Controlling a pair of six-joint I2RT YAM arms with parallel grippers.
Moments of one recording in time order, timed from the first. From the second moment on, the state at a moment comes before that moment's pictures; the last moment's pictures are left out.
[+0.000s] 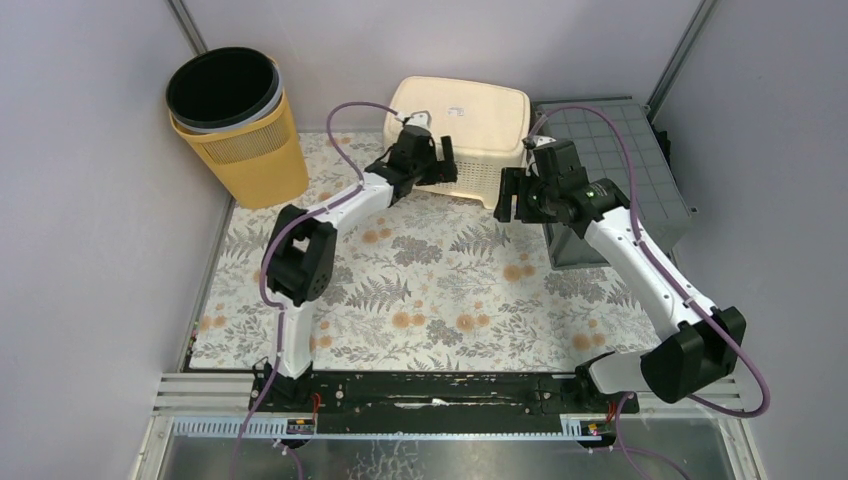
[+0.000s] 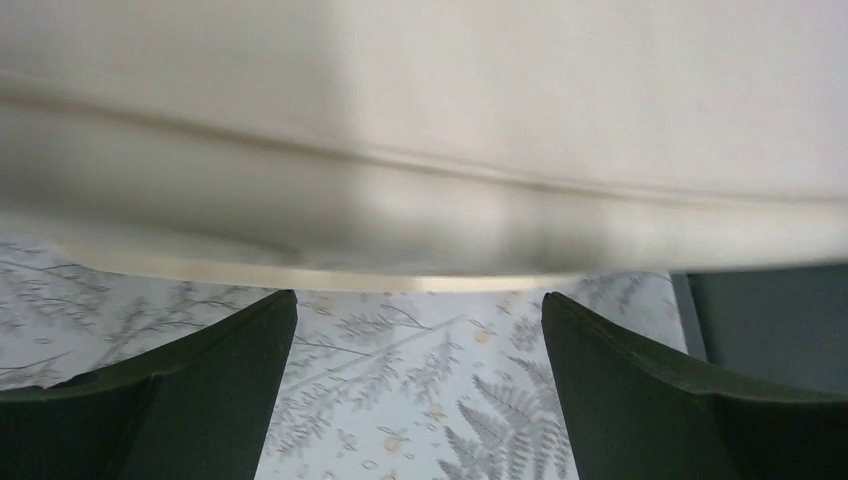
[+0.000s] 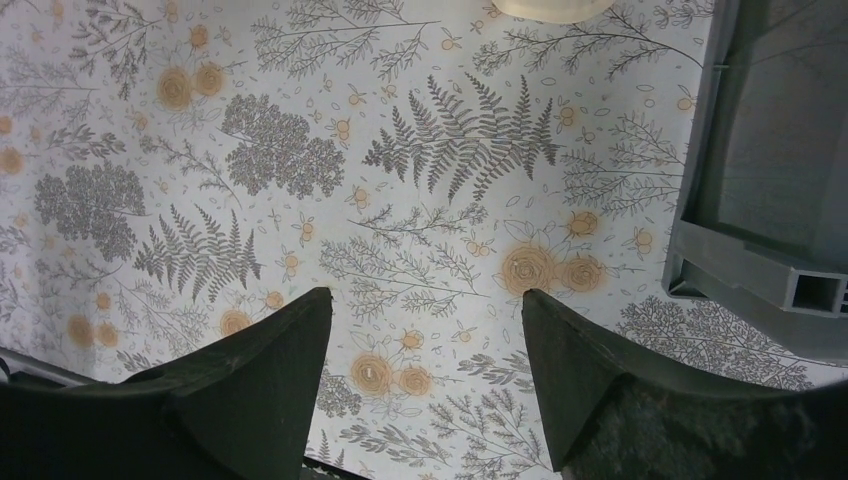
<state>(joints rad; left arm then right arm) -0.46 2.06 1.63 -0.15 -0.08 -0.51 0.41 1.37 1.33 -0.78 -0.03 0.35</state>
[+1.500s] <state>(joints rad) -0.47 0.68 1.32 -0.79 -0.03 -0.54 0.32 2.04 1.53 -0.33 -0.09 0.50</state>
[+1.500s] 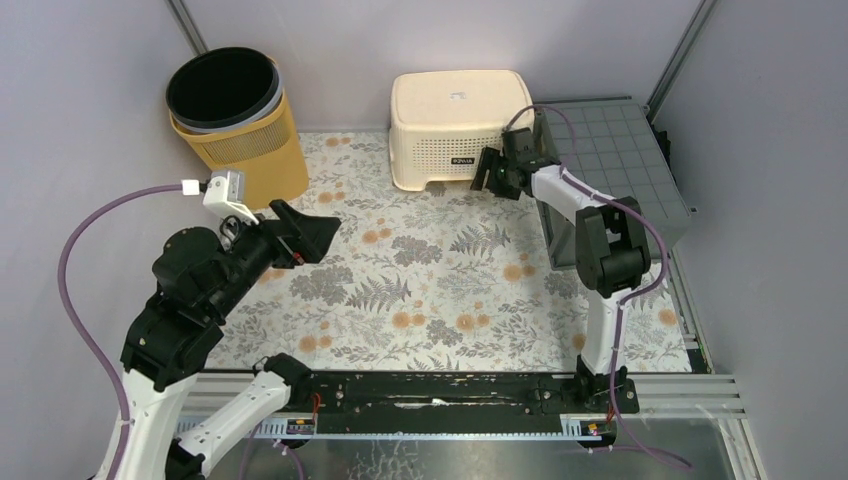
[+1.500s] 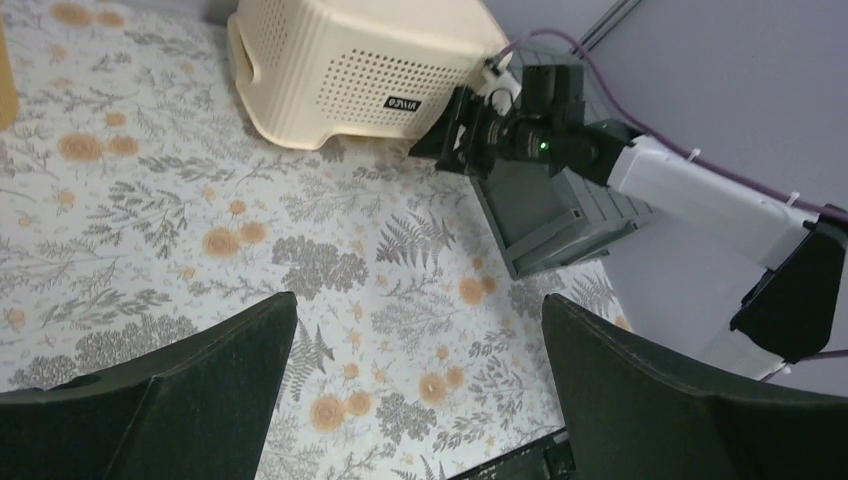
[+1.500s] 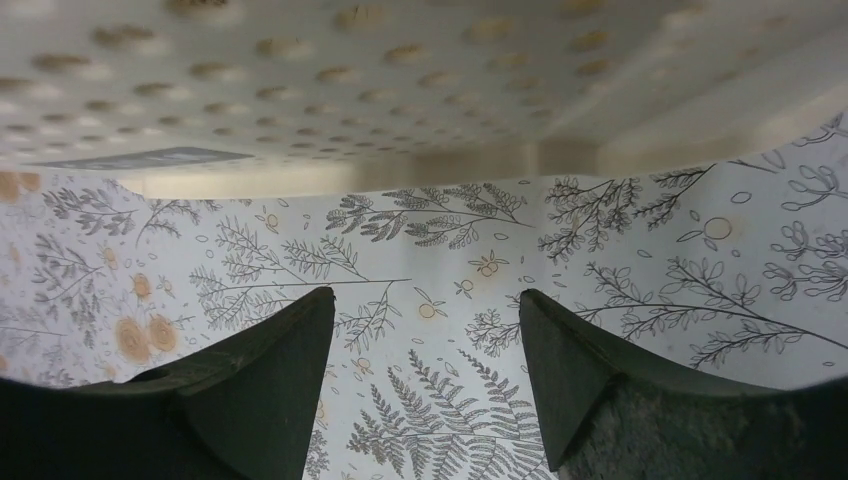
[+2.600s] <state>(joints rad) -0.47 0.58 1.07 -0.86 0.02 -0.65 0.46 1.37 1.01 -0.30 -0.36 0.52</state>
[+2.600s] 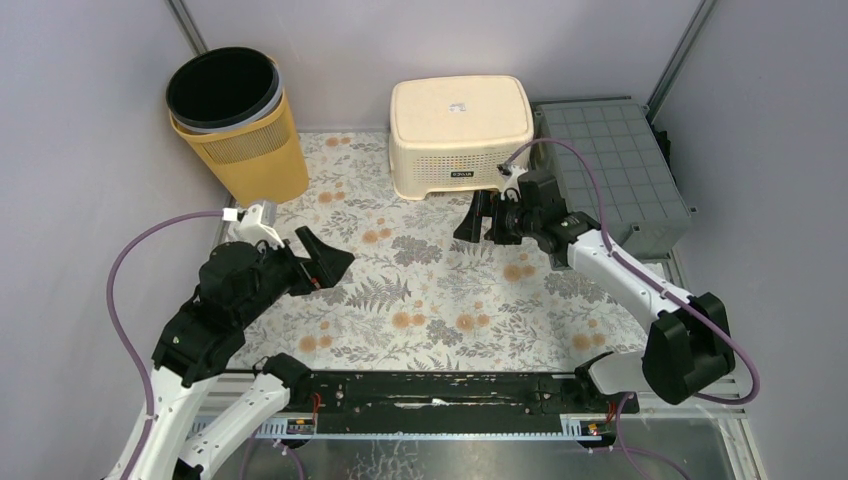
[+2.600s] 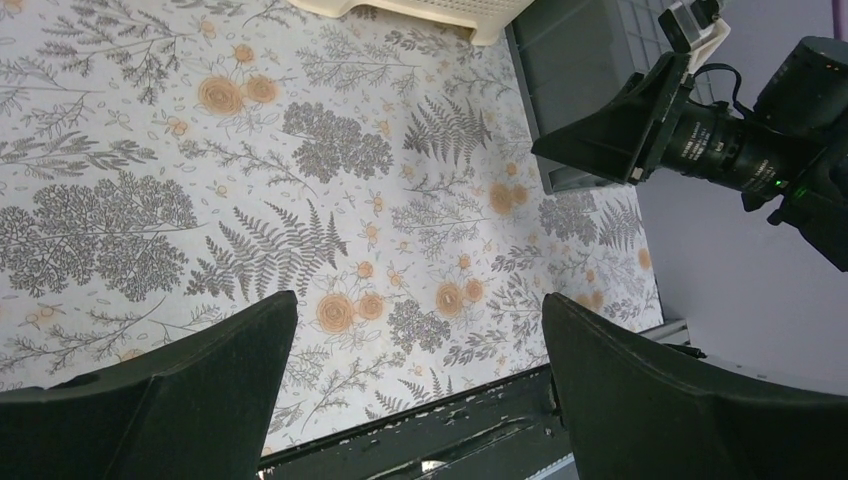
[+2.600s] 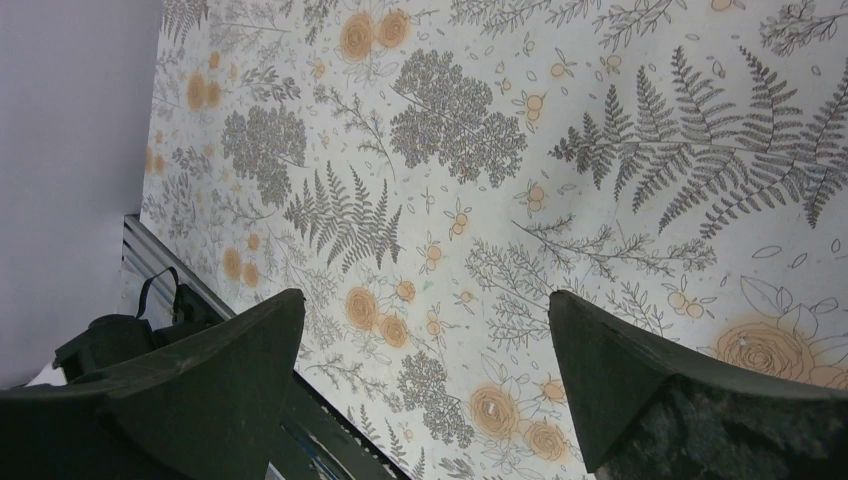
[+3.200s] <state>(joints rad) -0.47 0.59 0.99 -0.81 0.03 -0.68 0.49 1.33 0.96 -0.30 -0.38 0.52</state>
